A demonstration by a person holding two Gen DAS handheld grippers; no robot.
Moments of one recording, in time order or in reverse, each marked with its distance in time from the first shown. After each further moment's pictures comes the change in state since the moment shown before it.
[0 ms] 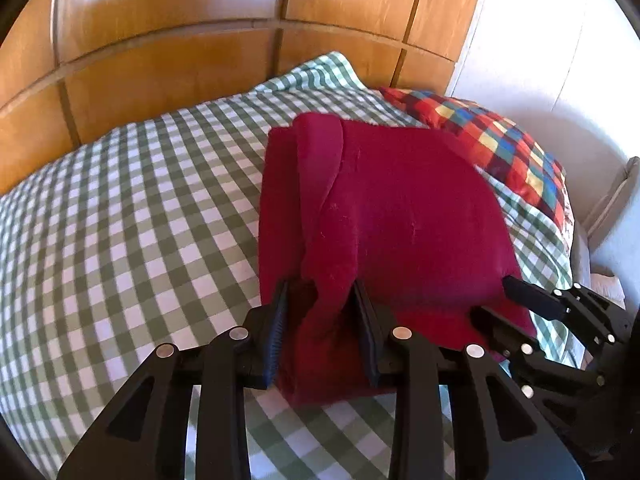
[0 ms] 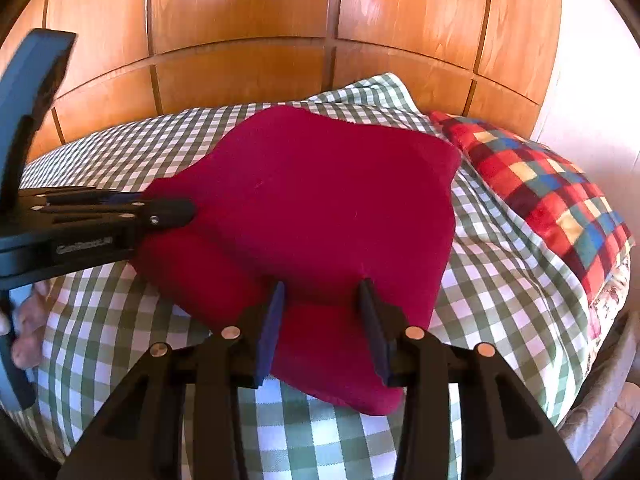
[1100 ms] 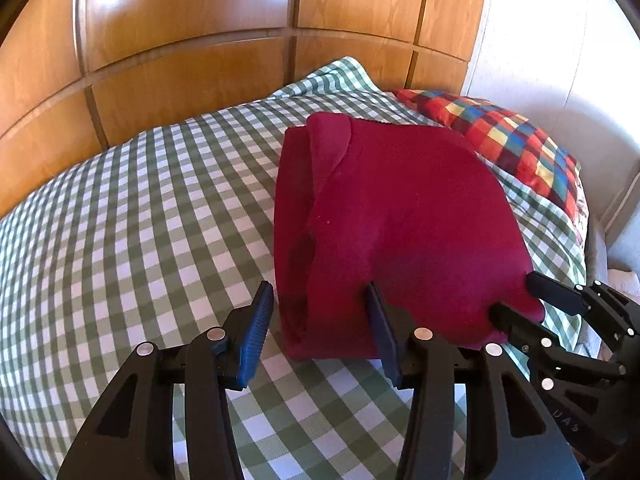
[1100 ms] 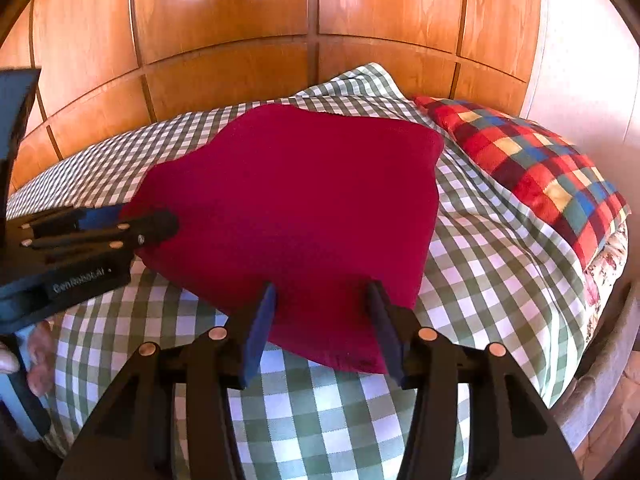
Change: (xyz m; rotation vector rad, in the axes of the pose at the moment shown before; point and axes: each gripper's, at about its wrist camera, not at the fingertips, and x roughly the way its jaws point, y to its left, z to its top) left arm -0.016 -0.012 -0.017 -0.005 -0.018 0.097; right arm -0.022 -0.005 -0.006 0.087 0.029 -0.006
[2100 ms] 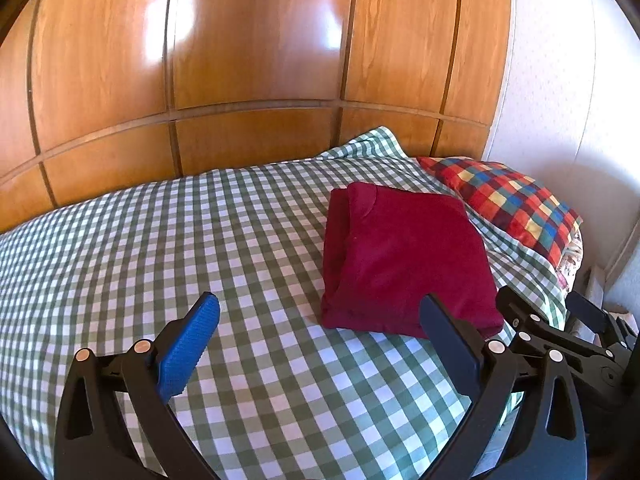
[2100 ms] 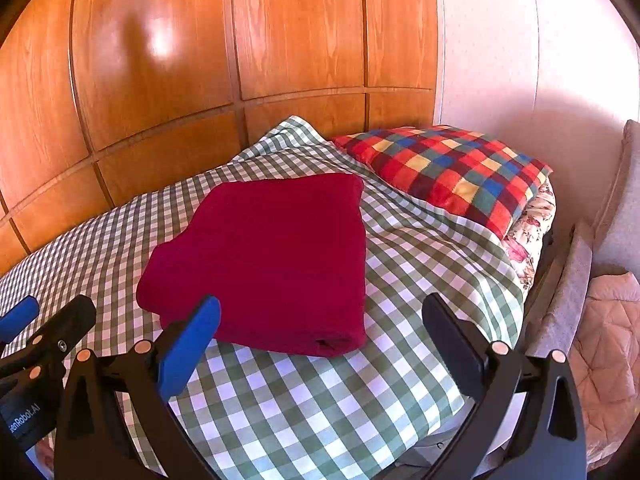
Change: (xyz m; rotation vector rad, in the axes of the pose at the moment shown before) left arm -0.115 -0.002 -0.022 -0.107 -0.194 0.116; right arm -0.076 0.020 0.002 0.235 -0.158 -0.207
